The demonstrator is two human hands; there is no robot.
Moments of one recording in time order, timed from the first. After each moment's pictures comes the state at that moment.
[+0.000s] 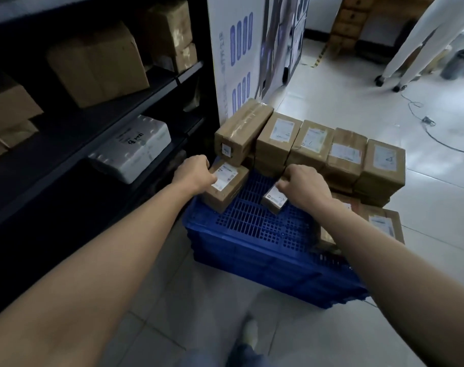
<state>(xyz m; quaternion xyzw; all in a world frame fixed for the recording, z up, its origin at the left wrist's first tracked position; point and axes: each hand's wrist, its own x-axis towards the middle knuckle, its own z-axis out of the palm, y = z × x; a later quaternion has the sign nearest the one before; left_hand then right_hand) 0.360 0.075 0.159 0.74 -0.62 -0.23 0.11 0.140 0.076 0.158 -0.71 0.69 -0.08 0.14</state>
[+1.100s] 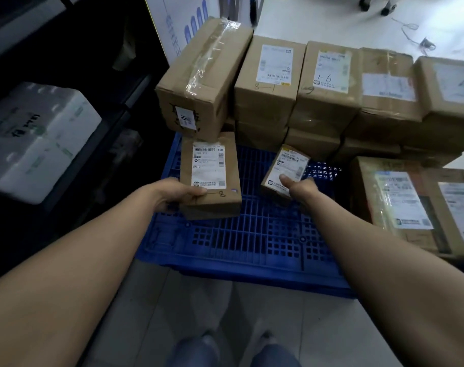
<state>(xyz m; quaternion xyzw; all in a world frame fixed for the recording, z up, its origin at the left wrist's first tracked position) 0.373 -0.118 -0.132 0.71 -0.38 -0.59 0.06 0.085 -0.110 -0.183 -0.22 0.80 -0.28 0.49</state>
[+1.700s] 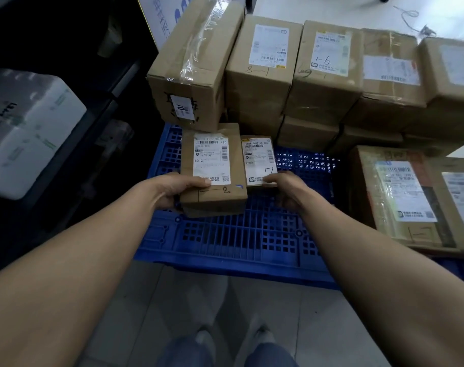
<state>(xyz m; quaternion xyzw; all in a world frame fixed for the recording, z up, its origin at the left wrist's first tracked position) 0.352 -0.122 -0.158 0.65 -0.36 -0.66 0.08 0.099 -0.109 -0.195 -0.18 0.69 -0.30 0.62</state>
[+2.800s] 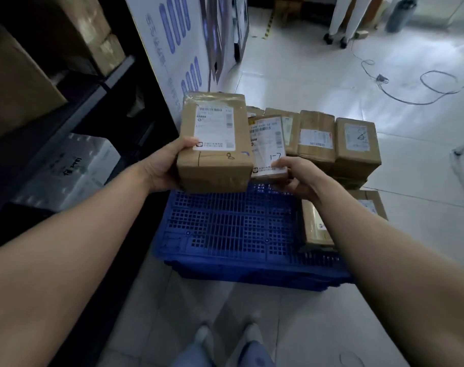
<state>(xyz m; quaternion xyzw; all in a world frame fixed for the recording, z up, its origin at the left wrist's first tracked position) 0.340 -0.073 0.135 0.52 -0.37 -0.73 0.25 0.059 -0.042 0.104 -0.22 0.60 -0.40 0.66</state>
